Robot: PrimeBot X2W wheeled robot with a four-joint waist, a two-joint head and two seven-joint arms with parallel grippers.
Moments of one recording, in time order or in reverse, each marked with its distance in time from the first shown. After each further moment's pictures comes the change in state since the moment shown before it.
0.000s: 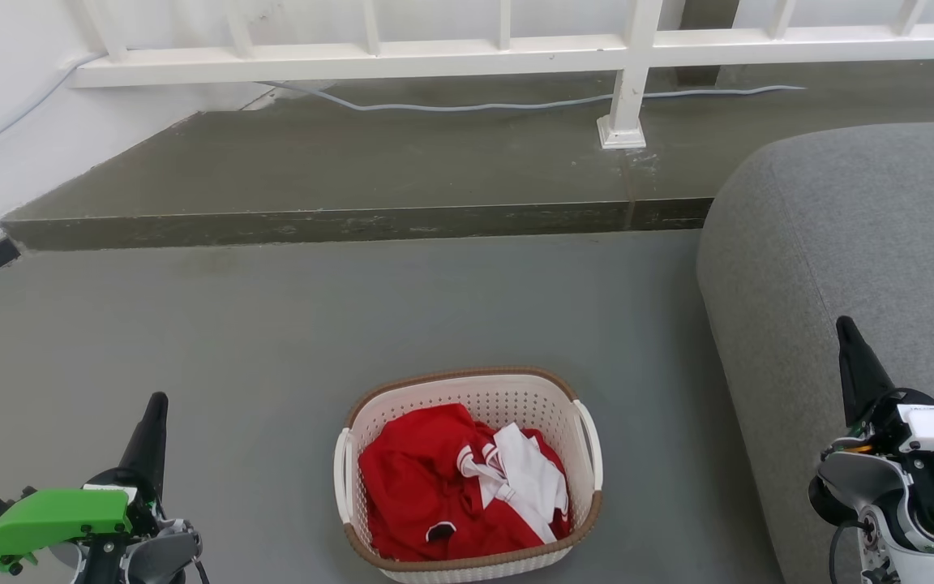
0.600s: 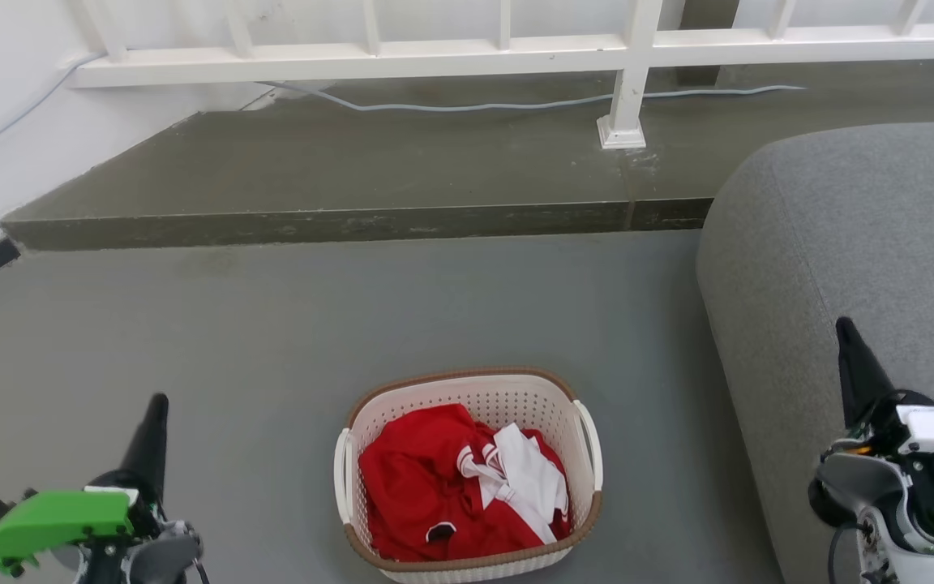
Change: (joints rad) left arm 0.000 0.000 0.000 0.000 0.000 0.000 0.000; right arm 0.000 0.000 0.000 0.000 0.000 0.000 0.000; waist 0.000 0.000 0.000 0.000
